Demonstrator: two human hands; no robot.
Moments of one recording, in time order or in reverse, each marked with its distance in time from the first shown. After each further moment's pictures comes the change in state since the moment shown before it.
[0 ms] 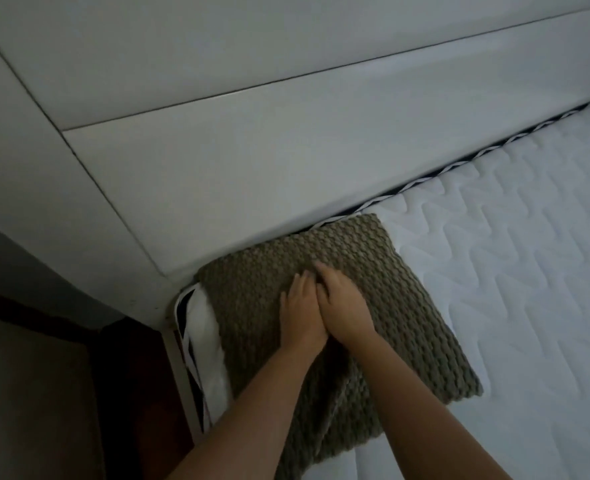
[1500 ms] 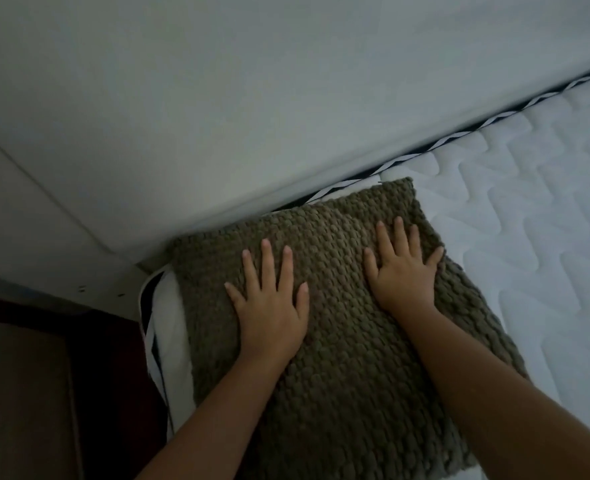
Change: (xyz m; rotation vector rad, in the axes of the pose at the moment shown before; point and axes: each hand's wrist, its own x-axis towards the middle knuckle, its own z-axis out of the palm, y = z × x) left_hand 0.029 -0.071 0.056 0.341 0.140 -0.032; right_hand 0.064 0.123 0.018 -0.550 0.081 0.177
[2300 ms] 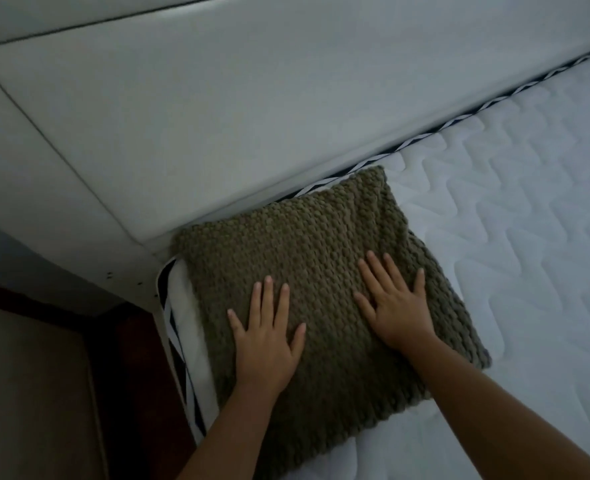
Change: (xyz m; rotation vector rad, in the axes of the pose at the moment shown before) left_hand -0.094 -0.002 -0.018 0.119 -0.119 0.101; right_hand -0.102 0.038 0.000 -0.037 -0.050 -0.216
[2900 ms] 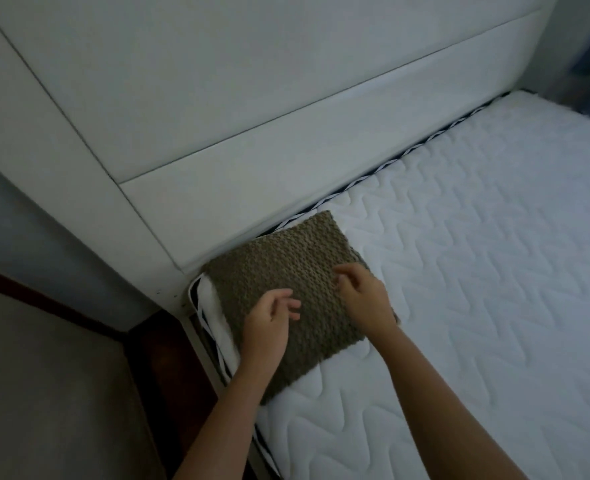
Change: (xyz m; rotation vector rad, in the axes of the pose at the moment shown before) left_hand -0.131 0.062 -0.226 -1.138 0.061 -0.134; right_hand -0.150 -0.076 -0.238 0.880 0.279 0.235
